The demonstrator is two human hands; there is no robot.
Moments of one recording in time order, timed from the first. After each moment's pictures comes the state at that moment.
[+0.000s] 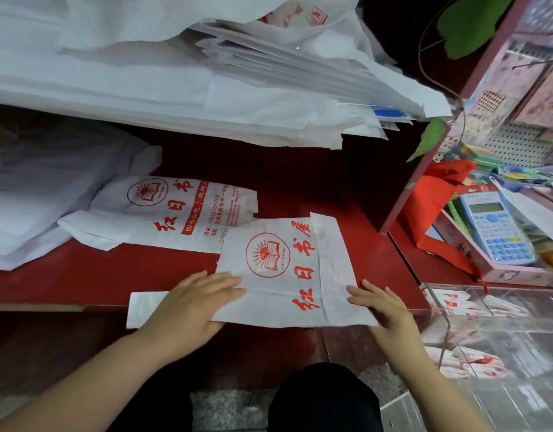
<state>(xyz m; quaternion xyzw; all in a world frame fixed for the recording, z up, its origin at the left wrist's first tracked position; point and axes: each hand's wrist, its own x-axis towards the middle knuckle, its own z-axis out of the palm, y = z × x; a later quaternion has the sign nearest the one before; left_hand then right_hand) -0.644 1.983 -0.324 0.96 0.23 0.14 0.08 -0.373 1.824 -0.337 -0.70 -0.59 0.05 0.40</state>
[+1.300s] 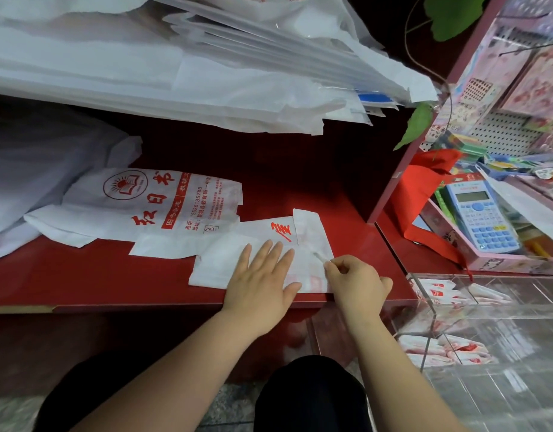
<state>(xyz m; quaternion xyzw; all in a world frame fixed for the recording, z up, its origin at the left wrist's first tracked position) -0.534 1.942 -0.306 0.93 0.36 0.03 0.06 -0.396 1.881 -0.317 -0.91 -0.32 -0.05 0.26</state>
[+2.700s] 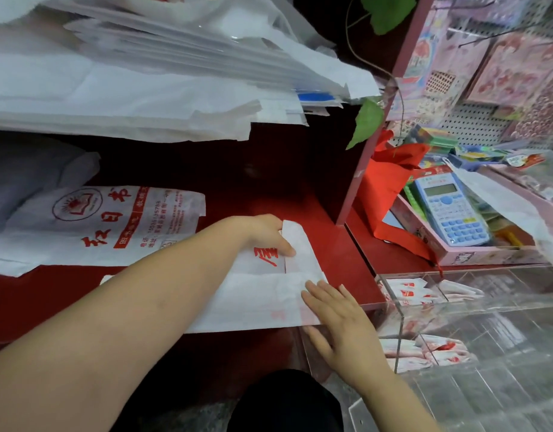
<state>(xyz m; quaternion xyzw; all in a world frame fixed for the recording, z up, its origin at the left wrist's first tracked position) -0.435 2.010 -0.252 0.84 0.33 -0.08 0.41 -0.359 1.816 -0.354 -0.71 -0.65 -0.13 0.24</state>
